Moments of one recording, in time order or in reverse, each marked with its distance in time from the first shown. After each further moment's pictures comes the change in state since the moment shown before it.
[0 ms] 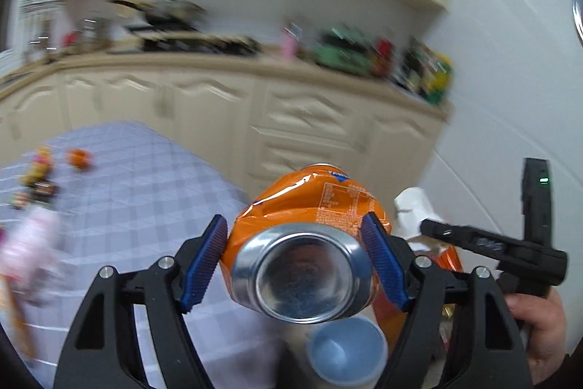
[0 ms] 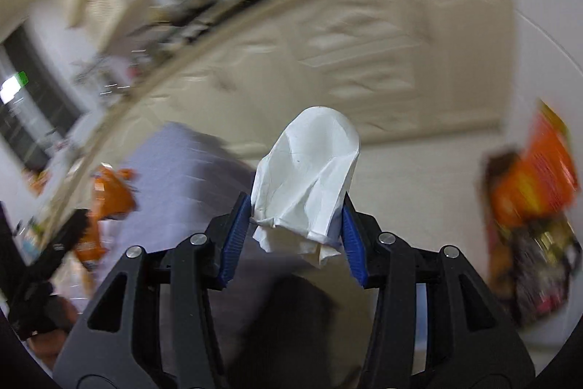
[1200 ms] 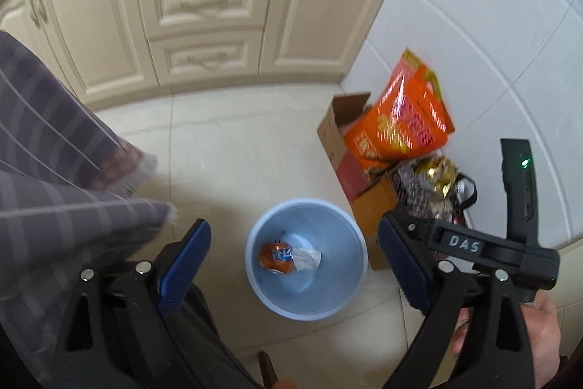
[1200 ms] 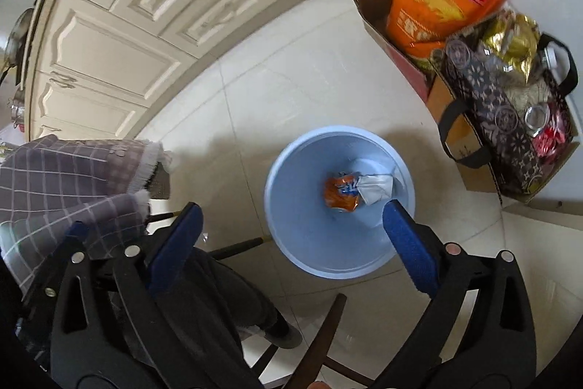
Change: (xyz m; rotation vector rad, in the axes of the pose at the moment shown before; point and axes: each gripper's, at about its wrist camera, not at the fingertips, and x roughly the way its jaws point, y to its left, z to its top) left arm 0.220 -0.097 -0.126 0.155 0.500 -0.159; right arm 0.108 -0.179 -0.107 0.408 0.250 -0.206
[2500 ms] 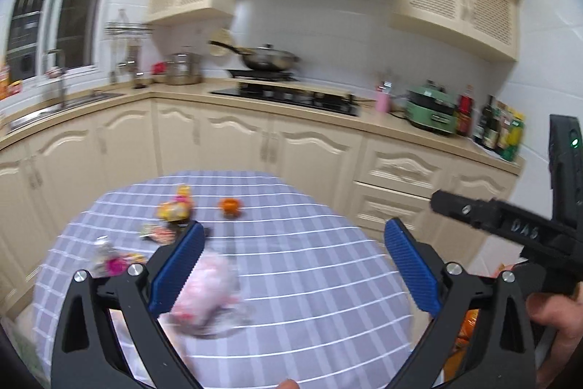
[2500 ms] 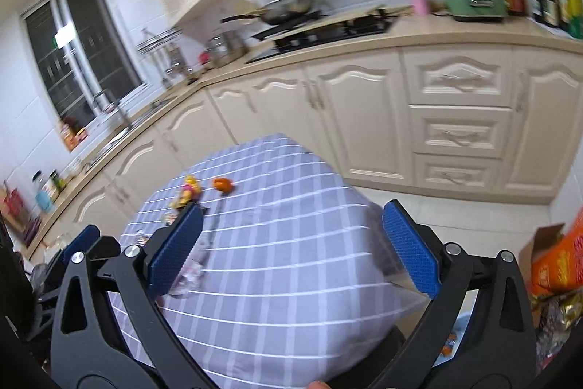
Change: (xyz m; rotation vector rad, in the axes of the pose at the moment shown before) left arm -0.408 0.167 -0.069 -0.354 -0.700 0.517; right arm -0.203 0.410 -0.100 -0.768 -0.351 0.459
